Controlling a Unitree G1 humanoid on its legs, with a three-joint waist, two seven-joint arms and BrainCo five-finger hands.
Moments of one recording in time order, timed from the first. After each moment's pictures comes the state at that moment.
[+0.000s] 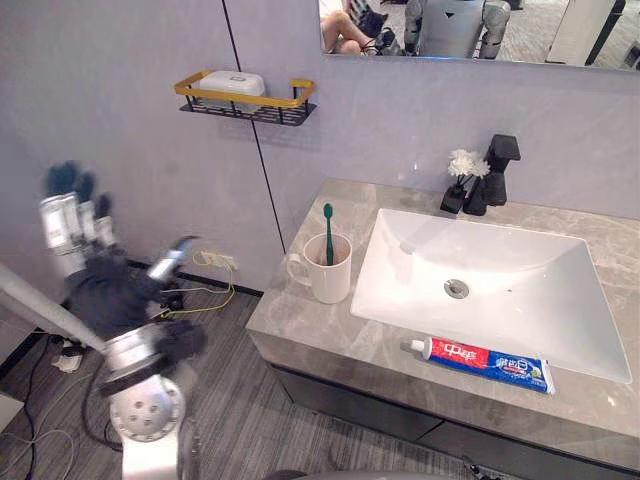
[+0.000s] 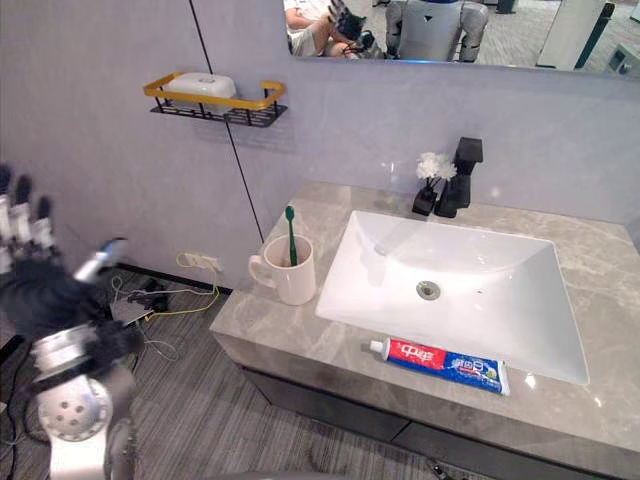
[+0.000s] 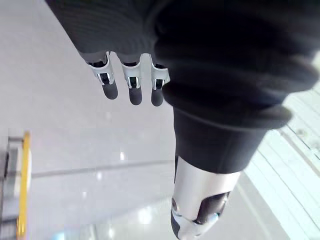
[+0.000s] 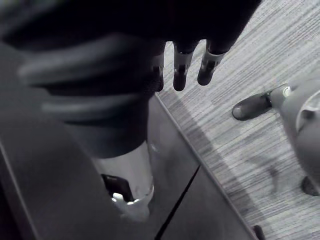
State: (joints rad) left arm 0.22 0.15 -0.05 -0.70 0.04 -0.25 0.30; right arm 0.14 -0.05 -0.55 1.08 0.32 -0.03 -0.08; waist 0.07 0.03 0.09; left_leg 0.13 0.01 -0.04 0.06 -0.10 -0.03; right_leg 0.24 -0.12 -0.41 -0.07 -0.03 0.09
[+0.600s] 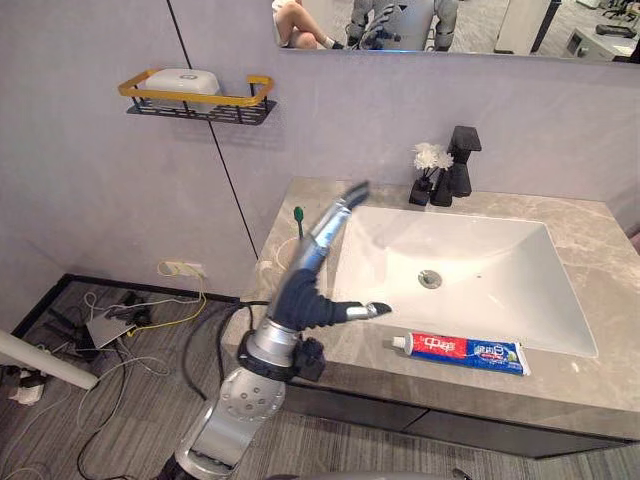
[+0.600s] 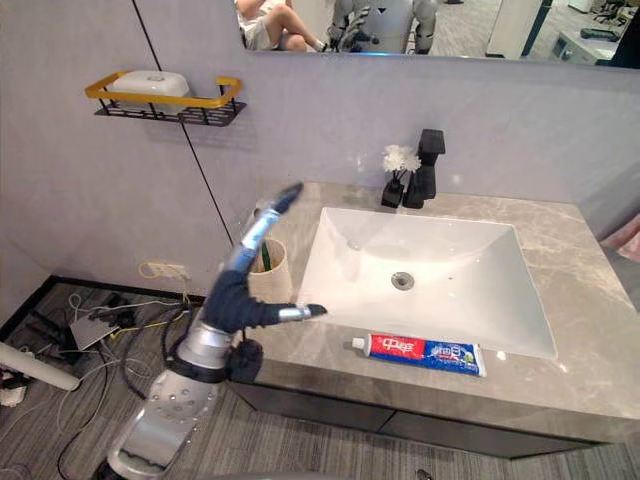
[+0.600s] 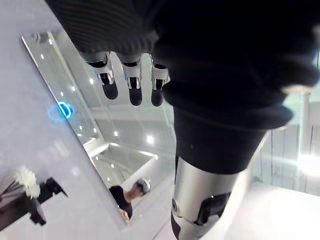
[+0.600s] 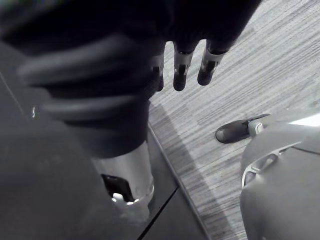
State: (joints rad) left arm -0.01 0.31 -0.54 -0.49 0.33 -0.24 0.15; right arm 0.16 -0.09 -0.45 1.12 0.27 -0.04 -0.08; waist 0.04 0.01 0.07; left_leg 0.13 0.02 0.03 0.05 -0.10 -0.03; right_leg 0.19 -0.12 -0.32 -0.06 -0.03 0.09
